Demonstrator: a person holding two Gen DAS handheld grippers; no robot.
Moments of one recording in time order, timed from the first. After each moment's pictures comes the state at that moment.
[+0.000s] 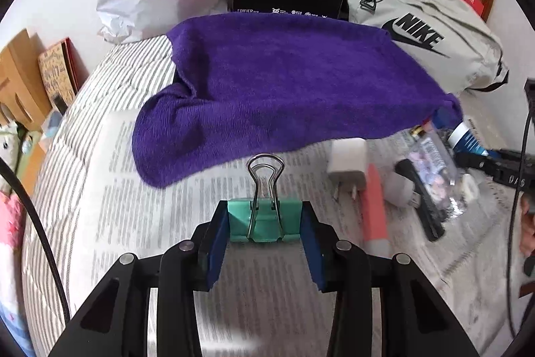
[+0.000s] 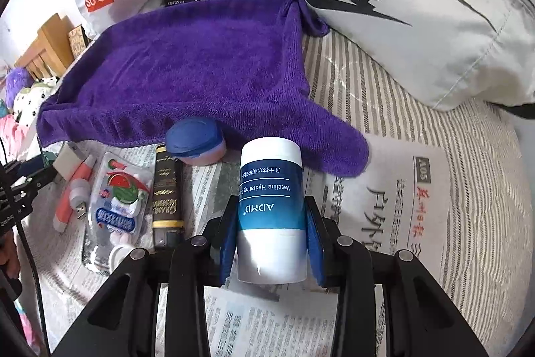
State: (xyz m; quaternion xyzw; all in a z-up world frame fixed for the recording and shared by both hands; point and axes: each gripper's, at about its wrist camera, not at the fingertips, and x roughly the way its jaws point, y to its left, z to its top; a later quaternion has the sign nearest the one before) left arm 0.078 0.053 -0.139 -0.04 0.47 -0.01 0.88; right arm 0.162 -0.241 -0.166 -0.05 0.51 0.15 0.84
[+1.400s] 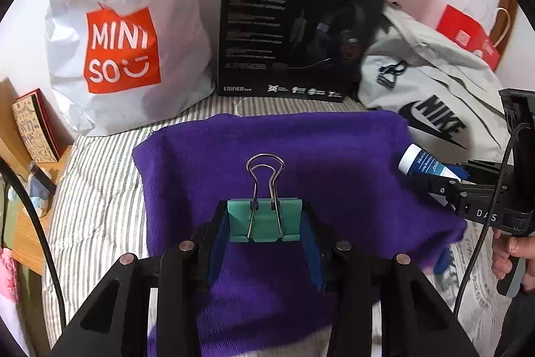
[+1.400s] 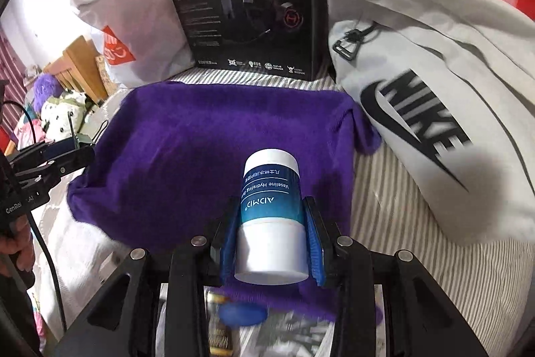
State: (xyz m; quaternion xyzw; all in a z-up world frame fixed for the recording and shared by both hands) left arm 0.233 0.067 -0.103 -0.05 0.45 -0.04 0.89; right arm 0.275 -0.179 -0.115 -0.06 0.48 0.23 0.85
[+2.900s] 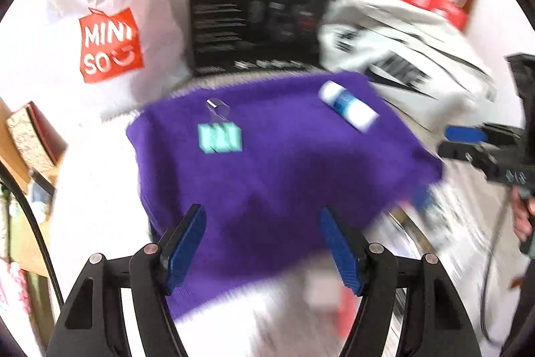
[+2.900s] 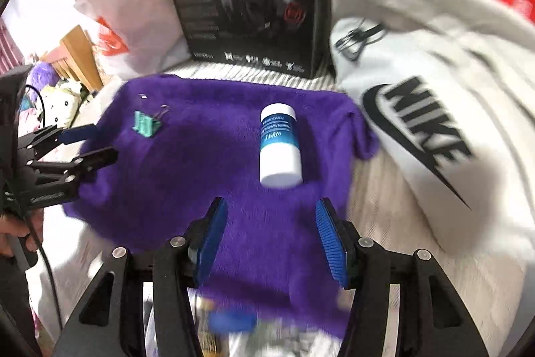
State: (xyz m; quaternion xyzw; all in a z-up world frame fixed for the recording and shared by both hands) left arm 0.164 0.047 -0.091 0.00 0.47 -0.10 0.88; right arm 0.251 -0.194 -0.095 -0.07 0.47 0.22 0.85
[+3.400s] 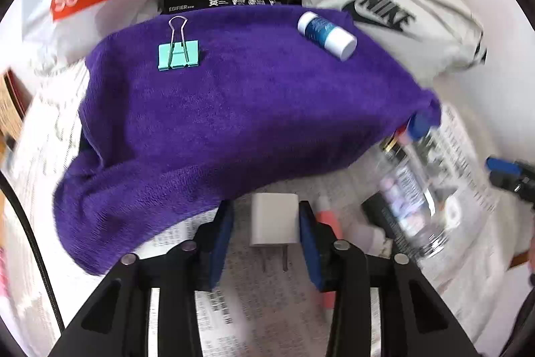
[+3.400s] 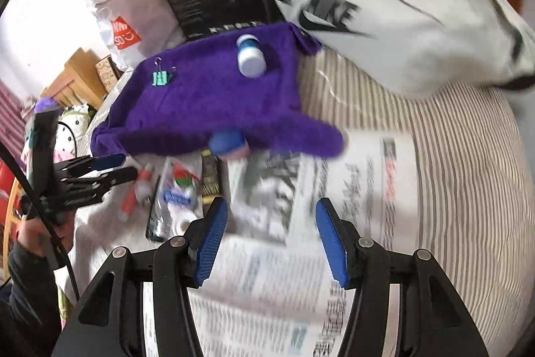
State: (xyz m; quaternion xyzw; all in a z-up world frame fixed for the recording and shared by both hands) left arm 0.142 0.026 -0.150 0.01 0.51 -0.11 0.85; right arm 0.125 -0.284 -0.120 0.03 0.51 0.18 0.84
